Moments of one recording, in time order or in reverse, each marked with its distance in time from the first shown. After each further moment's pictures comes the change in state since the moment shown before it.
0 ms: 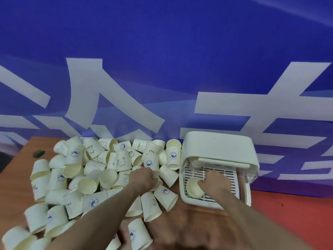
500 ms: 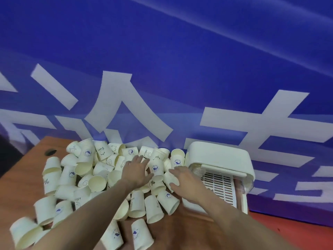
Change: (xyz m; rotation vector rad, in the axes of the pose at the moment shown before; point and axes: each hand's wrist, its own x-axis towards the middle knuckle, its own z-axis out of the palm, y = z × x) left_hand -0.038 -0.051 -0.044 -0.080 0.227 0.090; right_hand -0.055 -0.090 -0.037 0.085 0.071 -0.580
